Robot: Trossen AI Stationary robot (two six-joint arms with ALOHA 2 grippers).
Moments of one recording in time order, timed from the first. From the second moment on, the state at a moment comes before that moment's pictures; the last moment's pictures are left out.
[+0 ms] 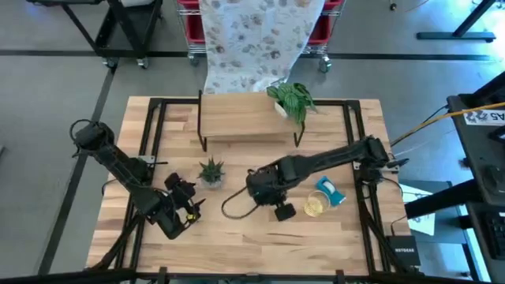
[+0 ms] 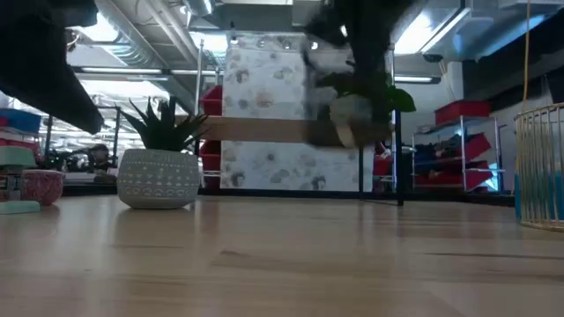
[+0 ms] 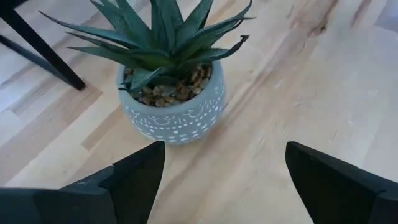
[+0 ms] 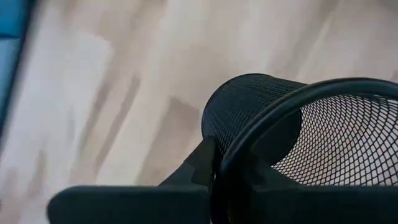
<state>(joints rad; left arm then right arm) -0.81 1.44 0.79 -0.77 -0.88 -1.36 0.21 1.91 1.68 -1.16 -0.14 -0.13</state>
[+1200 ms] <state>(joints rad) -0.82 1.44 0.79 -0.77 -0.89 -1.36 -0.24 1.06 0.80 -1.18 0.20 0.23</state>
